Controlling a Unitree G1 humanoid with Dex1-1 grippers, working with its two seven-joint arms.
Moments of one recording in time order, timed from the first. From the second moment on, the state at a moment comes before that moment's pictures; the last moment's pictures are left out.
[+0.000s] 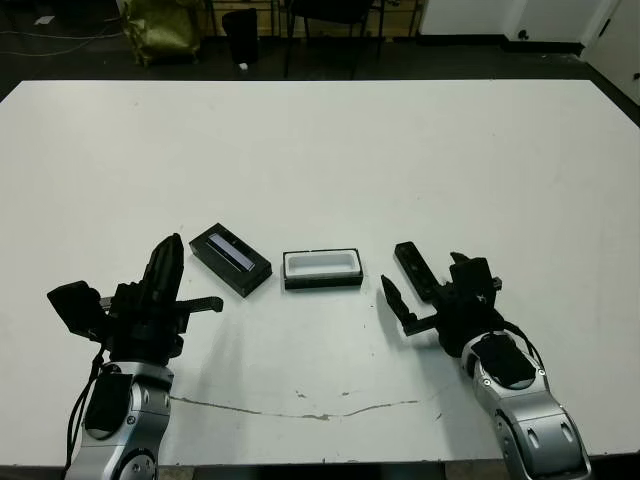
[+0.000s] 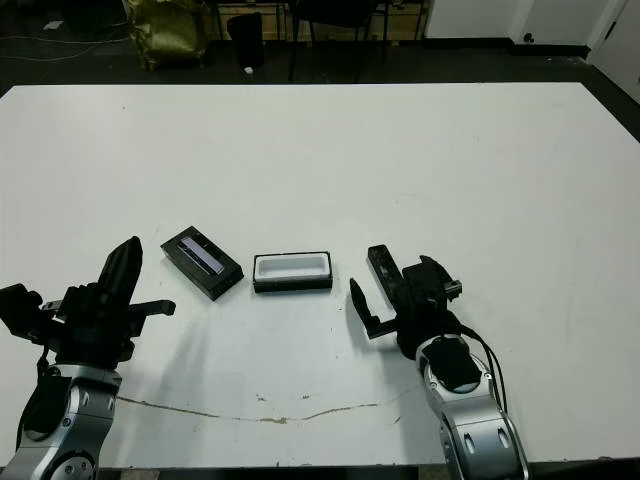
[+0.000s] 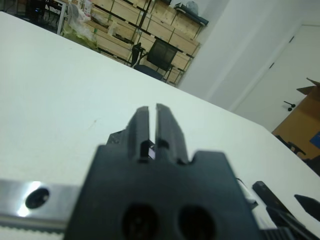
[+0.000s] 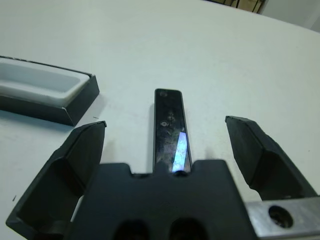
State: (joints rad) left arm 0.24 0.03 0.09 -0.53 -0.43 0.21 -0.04; right arm 0.03 -0.24 0.13 -0.34 -0.01 0.53 0.16
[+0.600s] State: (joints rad) left arm 0.24 0.03 0.09 -0.53 -0.43 0.22 -0.04; right arm -0.01 -0.24 0.11 -0.26 0.00 0.52 0.16
